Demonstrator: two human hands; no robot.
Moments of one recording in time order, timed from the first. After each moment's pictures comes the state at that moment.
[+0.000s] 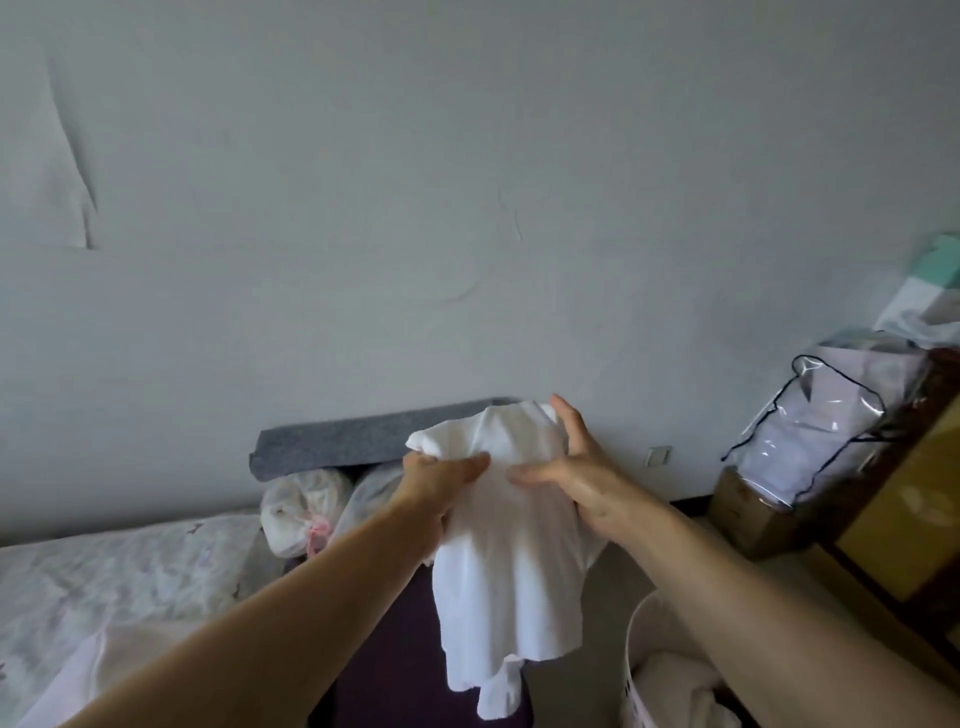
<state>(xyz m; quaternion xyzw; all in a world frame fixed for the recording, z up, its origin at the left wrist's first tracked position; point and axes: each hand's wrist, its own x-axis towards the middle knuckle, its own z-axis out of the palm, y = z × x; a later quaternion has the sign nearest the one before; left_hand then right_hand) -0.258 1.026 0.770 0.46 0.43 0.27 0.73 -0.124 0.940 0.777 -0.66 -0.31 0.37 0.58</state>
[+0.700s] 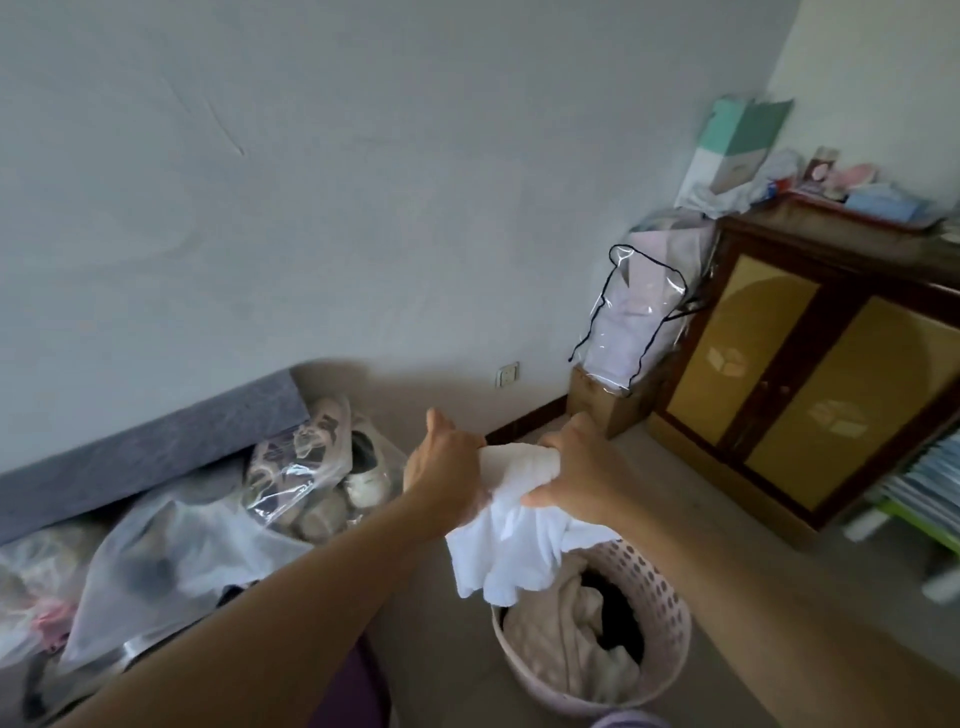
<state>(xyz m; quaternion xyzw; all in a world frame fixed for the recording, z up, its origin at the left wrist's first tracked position) 0.020 0.924 0.707 0.95 0.26 -0.02 0.16 0.114 0.795 0.701 -0.91 -0.34 0.13 0.19</state>
